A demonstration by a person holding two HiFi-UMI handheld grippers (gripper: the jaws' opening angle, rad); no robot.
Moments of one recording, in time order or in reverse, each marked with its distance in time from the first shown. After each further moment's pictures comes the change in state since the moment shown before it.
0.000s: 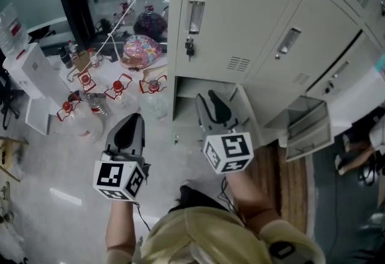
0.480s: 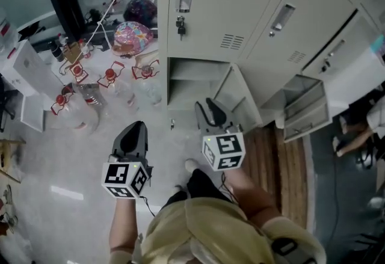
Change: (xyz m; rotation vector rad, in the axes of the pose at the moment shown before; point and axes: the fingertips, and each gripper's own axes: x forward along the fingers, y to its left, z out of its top) left arm -0.025 -0.017 -0.091 -0.087 0.144 -0.043; right arm -0.048 -0.003 -0.099 0.005 0.198 -0.067
